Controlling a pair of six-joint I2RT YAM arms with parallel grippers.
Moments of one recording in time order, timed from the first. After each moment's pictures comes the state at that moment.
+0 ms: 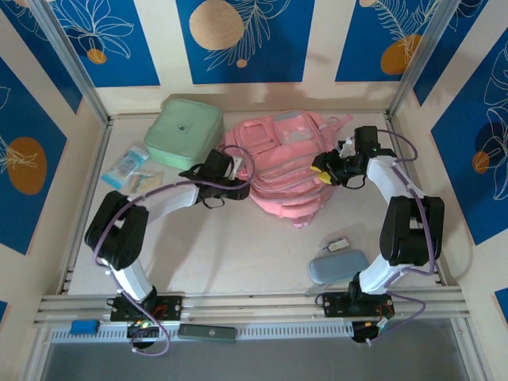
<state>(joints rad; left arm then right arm) -0.58 1.66 1.08 -0.28 0.18 -0.31 -0.03 1.59 1.18 -0.67 -0.64 0.58</state>
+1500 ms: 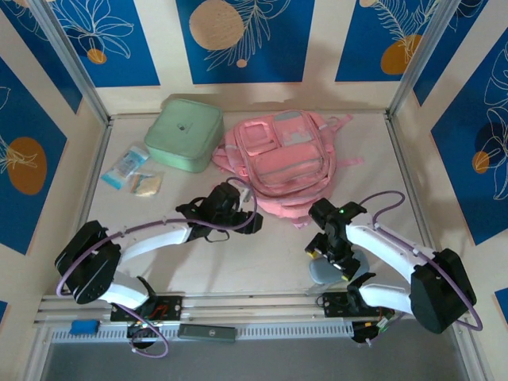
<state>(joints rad) -0.84 1.43 0.81 -0.17 0.13 -0.52 0.54 1.17 0.65 -1.17 -0.07 1.25</state>
